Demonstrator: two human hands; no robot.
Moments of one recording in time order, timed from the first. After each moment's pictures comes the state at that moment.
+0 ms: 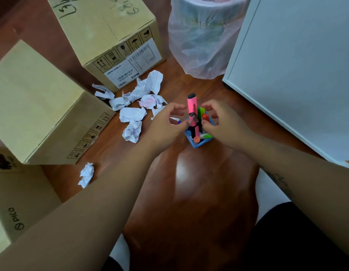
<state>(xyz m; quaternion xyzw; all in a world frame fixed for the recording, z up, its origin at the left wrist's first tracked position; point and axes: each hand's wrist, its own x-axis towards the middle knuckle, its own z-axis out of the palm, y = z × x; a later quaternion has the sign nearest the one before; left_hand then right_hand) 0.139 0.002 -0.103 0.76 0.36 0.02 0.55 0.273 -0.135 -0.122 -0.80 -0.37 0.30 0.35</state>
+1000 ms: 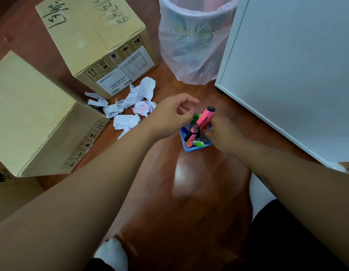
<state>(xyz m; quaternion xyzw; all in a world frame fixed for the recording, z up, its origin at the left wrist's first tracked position) 0.191 0.016 -0.075 0.83 0.23 -0.05 0.51 0.279 -0.137 -0.127 -0.84 -0.32 0.35 0.27</state>
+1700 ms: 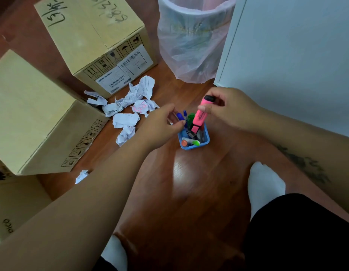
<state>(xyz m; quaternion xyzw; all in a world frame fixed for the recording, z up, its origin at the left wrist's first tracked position) 0.161 0.016 -0.093 0.86 0.28 -0.05 0.42 0.322 -0.133 -0.079 -0.78 -0.43 0.28 0.35</state>
